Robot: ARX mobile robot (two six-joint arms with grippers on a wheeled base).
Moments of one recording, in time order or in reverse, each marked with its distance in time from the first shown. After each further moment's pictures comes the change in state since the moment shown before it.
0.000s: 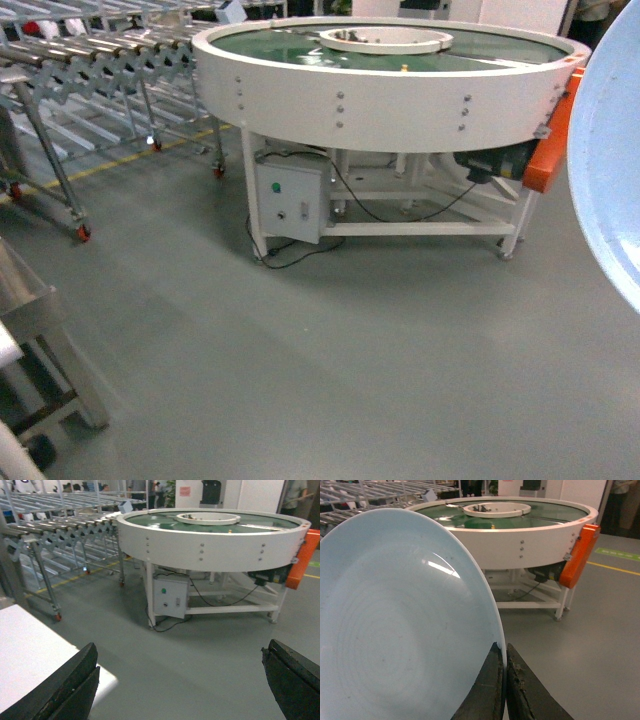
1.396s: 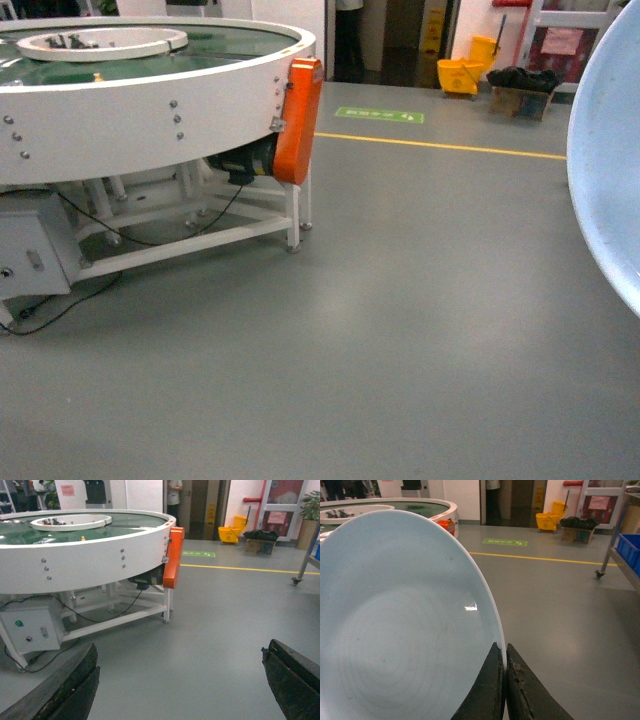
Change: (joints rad) left arm 0.000 0.000 0.000 -0.003 0.000 0.000; right arm 0.000 0.005 0.000 0.002 0.000 0.000
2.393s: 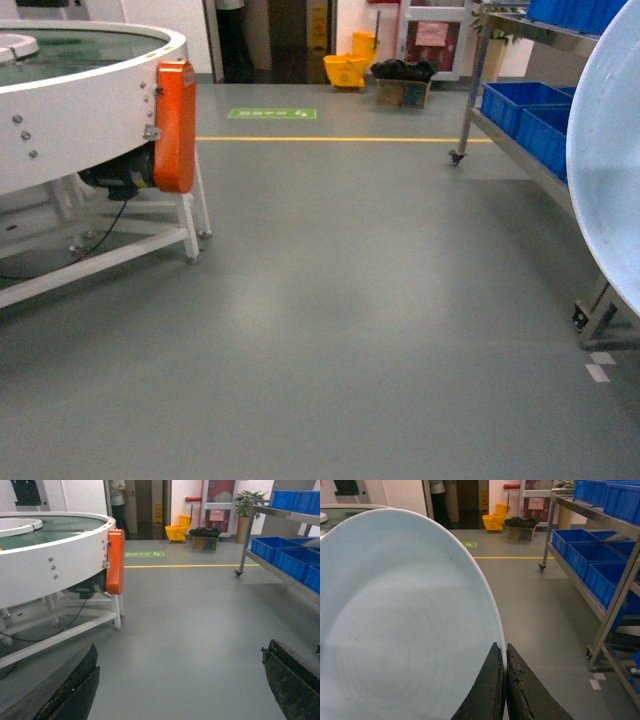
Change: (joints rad) left arm 0.000 0.000 0.000 0.001 0.000 0.000; right arm 0.000 -0.005 0.000 0.000 0.000 0.000
